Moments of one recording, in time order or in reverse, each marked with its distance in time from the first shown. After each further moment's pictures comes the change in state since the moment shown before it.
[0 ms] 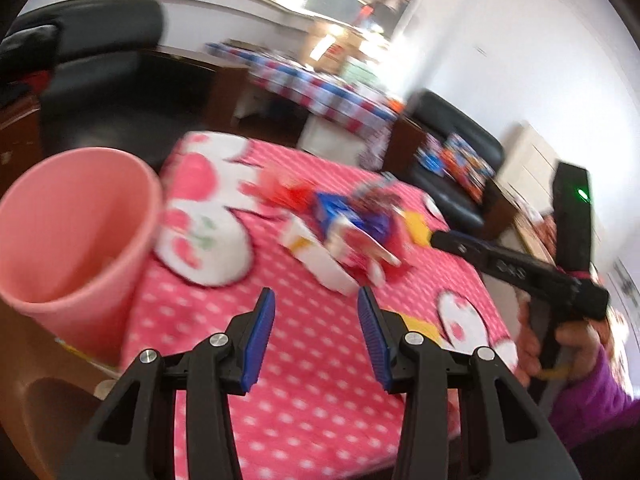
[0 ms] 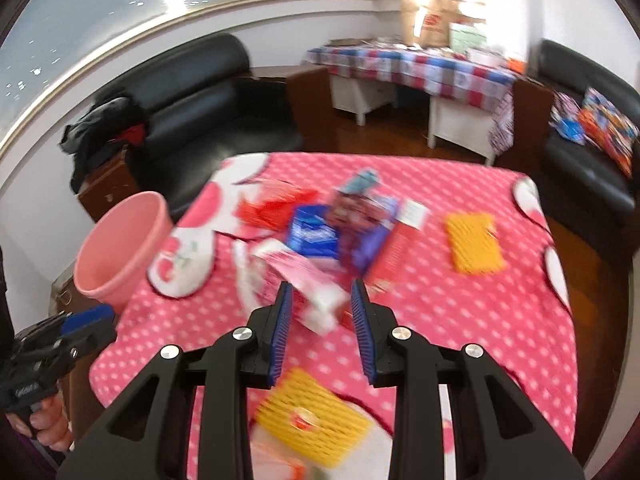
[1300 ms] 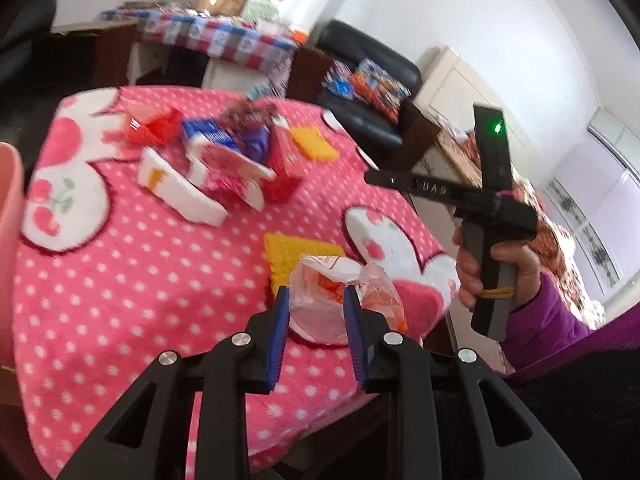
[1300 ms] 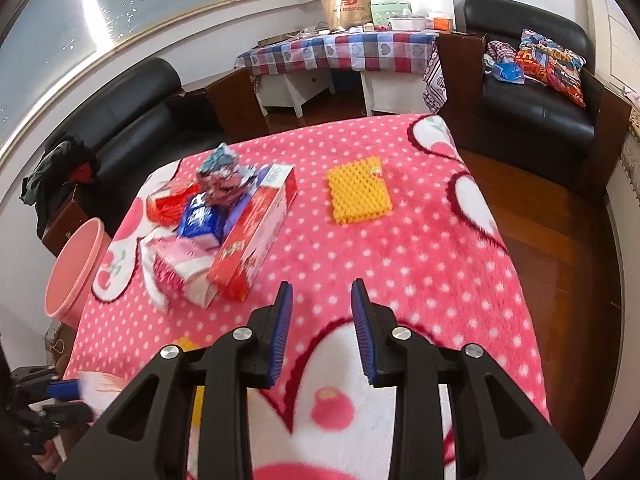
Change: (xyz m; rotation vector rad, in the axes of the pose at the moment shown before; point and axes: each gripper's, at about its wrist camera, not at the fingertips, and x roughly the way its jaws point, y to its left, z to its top) left arm 0.034 -0.051 -0.021 0.151 0.199 -0.249; right arm 0.000 -0.092 -0.031 0.200 -0.001 -0.089
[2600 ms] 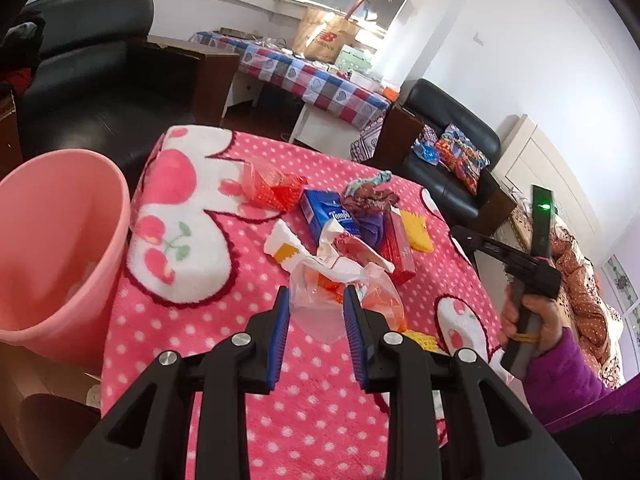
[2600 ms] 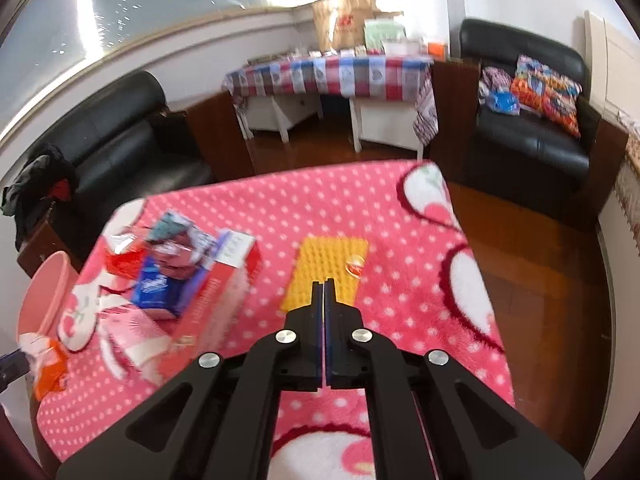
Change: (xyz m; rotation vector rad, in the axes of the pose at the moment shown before) left arm -0.033 0.052 0.032 -0.175 -0.179 0.248; right arm 0.025 -0.007 0.047 -0.049 -0.102 -0.056
